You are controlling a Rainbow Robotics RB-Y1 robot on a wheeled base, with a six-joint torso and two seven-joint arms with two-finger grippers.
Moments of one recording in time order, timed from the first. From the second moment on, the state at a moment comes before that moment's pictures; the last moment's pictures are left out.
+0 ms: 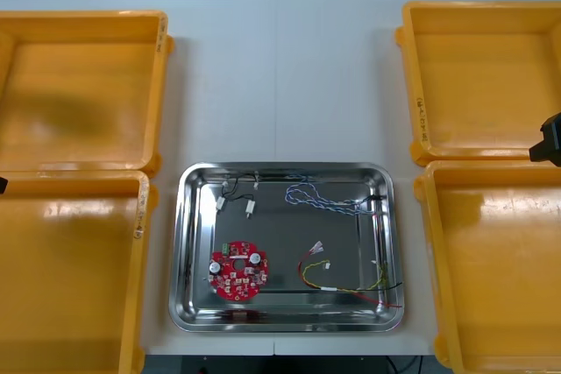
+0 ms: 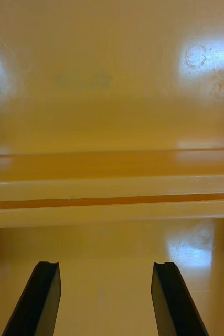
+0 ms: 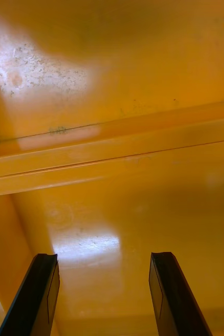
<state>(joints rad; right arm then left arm) -0.33 -0.89 -0.16 -1.99 -0.88 1.80 1.22 -0.16 0.80 0.38 -2.13 0.83 1.91 -1.55</state>
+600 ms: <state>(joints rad) -0.33 -0.89 -0.16 -1.99 -0.88 1.80 1.22 -0.16 0.80 0.38 -2.13 0.83 1.91 -1.55</state>
